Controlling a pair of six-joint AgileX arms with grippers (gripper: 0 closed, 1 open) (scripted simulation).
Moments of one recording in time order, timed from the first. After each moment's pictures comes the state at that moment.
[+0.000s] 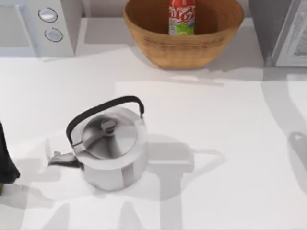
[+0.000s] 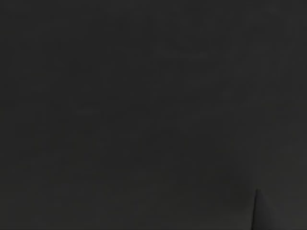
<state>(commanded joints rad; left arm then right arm) 0.00 0.00 0.00 0.00 0.00 0.00 0.32 1.31 1.74 -0.44 0.33 0.01</state>
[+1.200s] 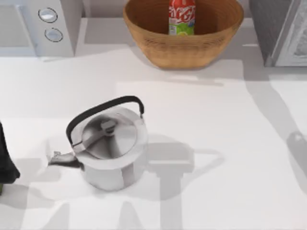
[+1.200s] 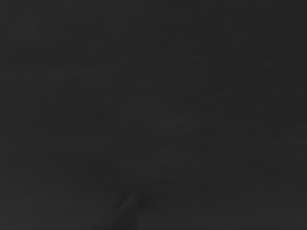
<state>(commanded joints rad) 0.00 0.00 0.00 0.00 0.00 0.00 0.33 1.42 1.84 -0.40 0.39 0.00</state>
